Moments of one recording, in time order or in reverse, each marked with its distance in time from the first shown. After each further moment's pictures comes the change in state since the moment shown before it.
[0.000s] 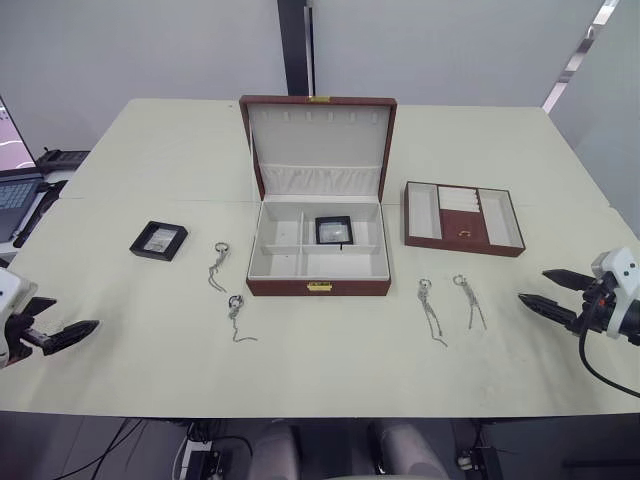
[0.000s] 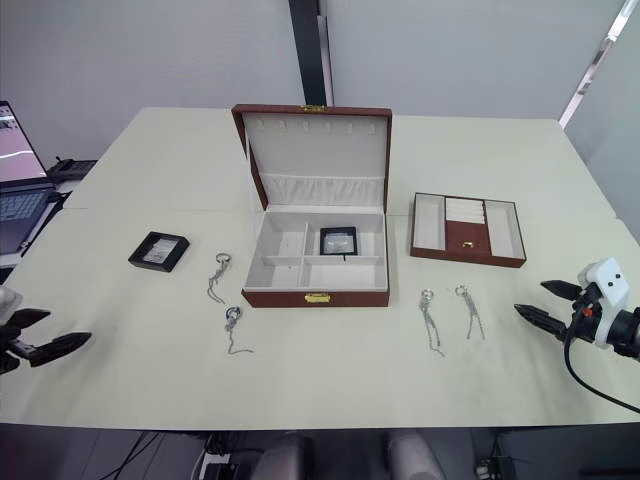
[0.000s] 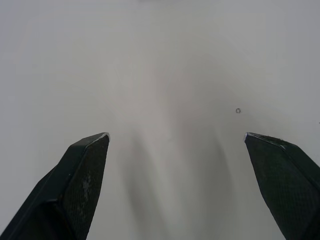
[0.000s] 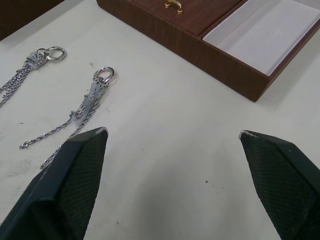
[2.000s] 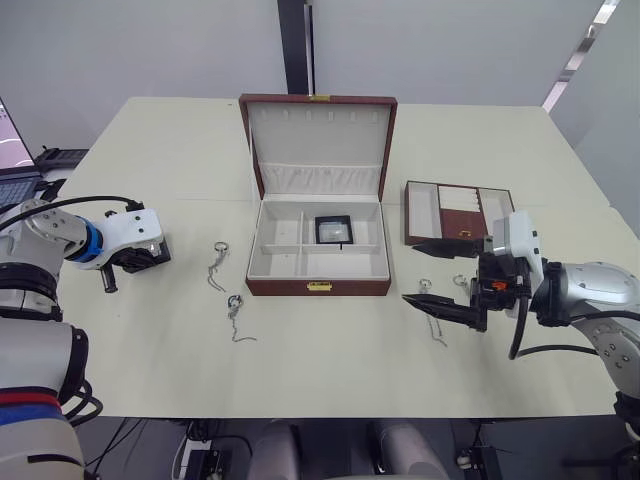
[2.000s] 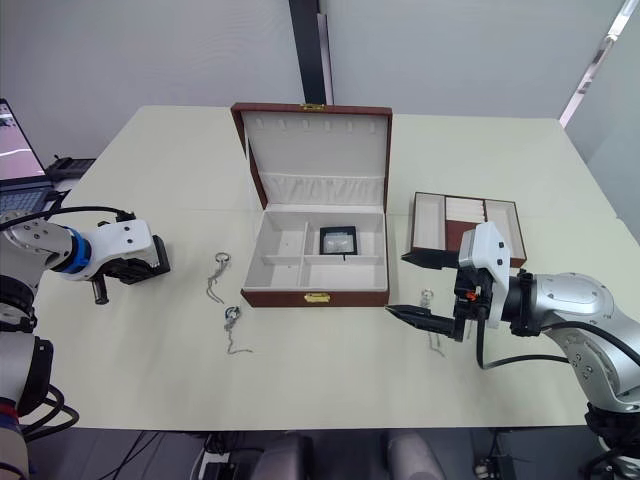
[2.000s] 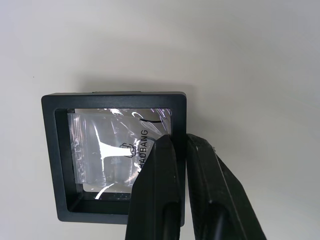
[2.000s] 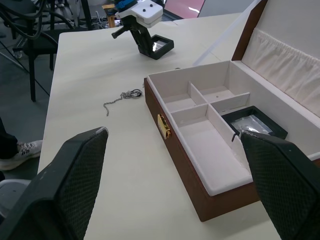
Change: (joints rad) left arm -1.048 -0.093 -0.819 0.778 0.579 -0.537 -0.108; right arm -0.164 0.125 0.218 -0.798 0.276 0.349 -0.131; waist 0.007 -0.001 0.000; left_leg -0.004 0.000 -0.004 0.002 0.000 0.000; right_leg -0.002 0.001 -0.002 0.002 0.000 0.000
